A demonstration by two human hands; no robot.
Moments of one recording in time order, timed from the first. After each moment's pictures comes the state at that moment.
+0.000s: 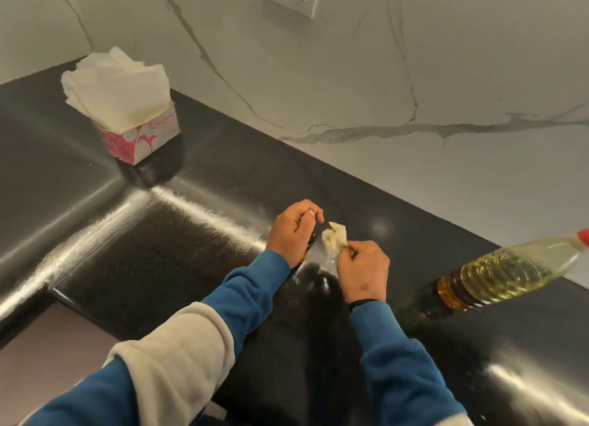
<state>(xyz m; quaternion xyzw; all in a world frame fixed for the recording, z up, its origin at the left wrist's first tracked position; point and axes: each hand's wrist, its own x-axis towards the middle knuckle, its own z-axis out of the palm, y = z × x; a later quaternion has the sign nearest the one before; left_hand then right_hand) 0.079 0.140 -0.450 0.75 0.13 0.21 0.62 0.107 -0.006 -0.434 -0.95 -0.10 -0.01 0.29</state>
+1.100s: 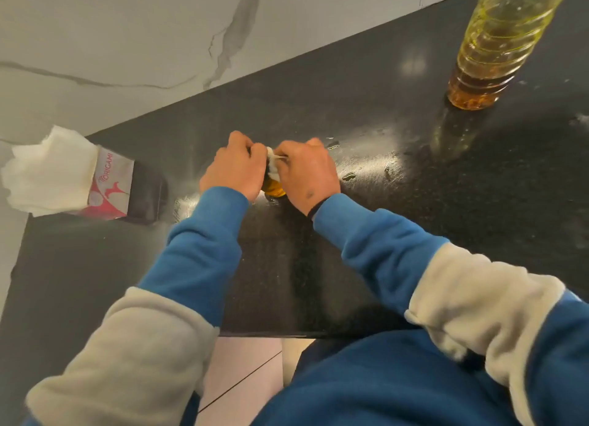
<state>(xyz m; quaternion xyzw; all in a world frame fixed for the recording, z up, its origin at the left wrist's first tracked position) 0.091 0.141 -0.397 0.96 0.21 -0.09 0.13 0.096 0.022 -0.454 -0.89 -0.09 0.02 0.45</state>
